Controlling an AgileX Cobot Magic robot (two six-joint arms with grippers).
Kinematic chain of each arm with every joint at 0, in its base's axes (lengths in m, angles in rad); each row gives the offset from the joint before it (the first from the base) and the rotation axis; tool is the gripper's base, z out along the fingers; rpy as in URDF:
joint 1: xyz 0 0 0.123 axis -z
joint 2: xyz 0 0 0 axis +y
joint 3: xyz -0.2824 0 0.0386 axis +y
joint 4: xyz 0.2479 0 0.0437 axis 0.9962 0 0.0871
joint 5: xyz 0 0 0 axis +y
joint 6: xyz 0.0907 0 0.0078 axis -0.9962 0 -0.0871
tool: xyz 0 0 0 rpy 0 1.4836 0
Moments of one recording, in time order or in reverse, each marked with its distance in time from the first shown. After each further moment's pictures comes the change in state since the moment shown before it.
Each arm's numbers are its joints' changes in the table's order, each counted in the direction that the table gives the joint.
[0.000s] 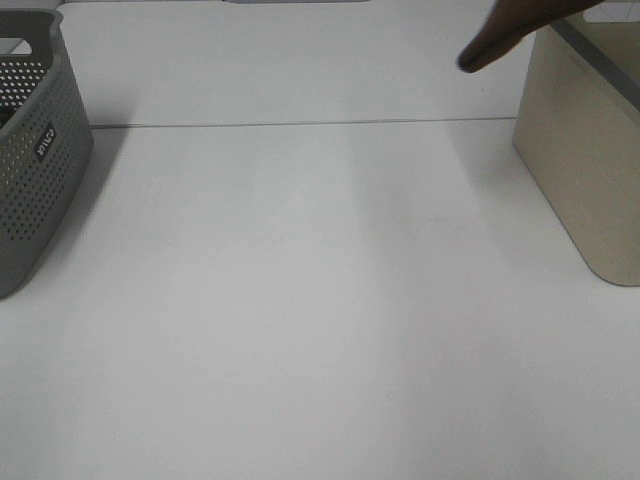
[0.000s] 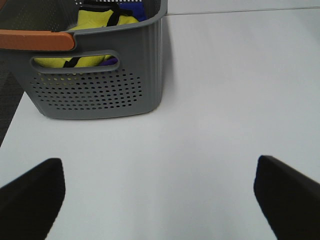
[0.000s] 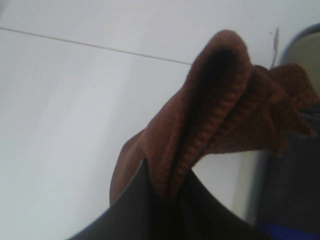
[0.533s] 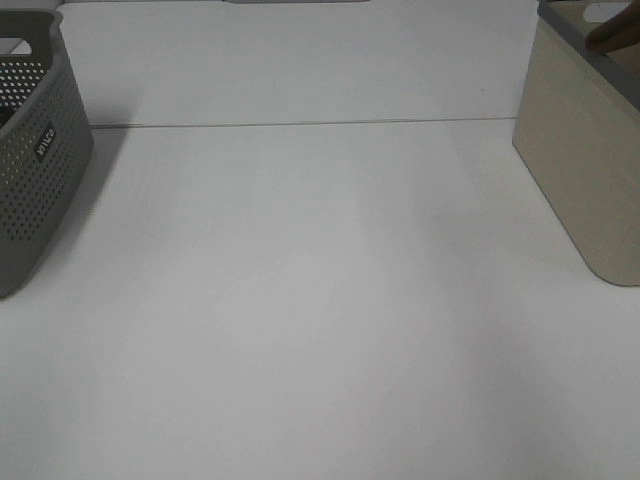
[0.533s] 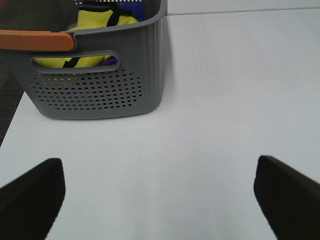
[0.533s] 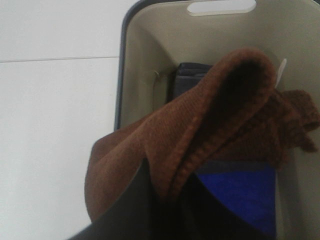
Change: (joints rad) left arm 0.000 0.000 0.000 0.000 0.000 0.000; right arm 0.276 -0.058 0.000 -0.047 0.074 -0.001
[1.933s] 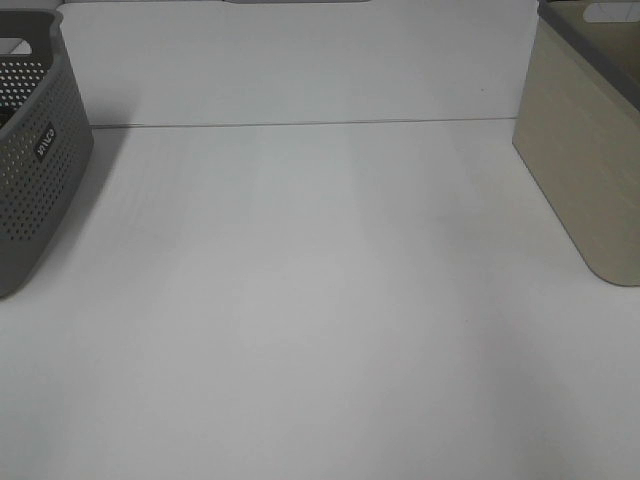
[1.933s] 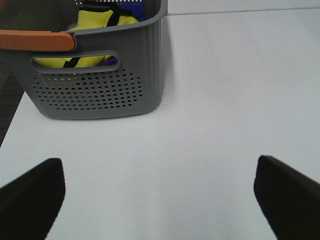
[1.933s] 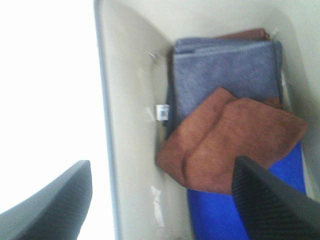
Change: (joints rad) left arm 0.000 0.000 0.000 0.000 0.000 0.000; right arm 0.000 0.071 0.003 0.012 -0.001 -0.121
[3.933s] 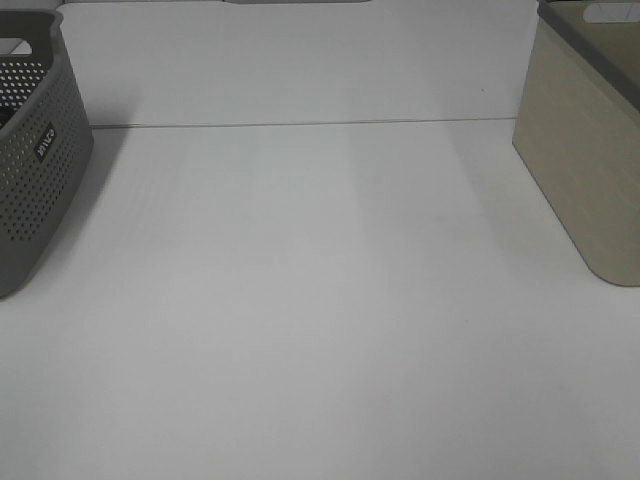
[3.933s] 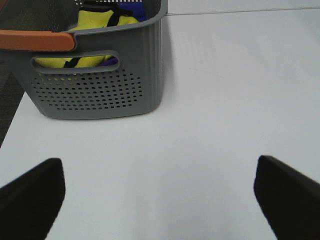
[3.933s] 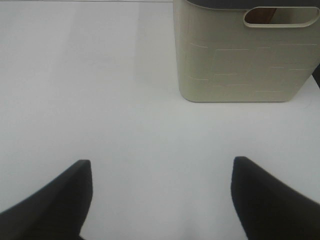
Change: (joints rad) left arm 0.000 0.000 0.000 0.000 0.000 0.000; right arm -0.107 -1.920 1.571 -0.113 -0.144 0.038
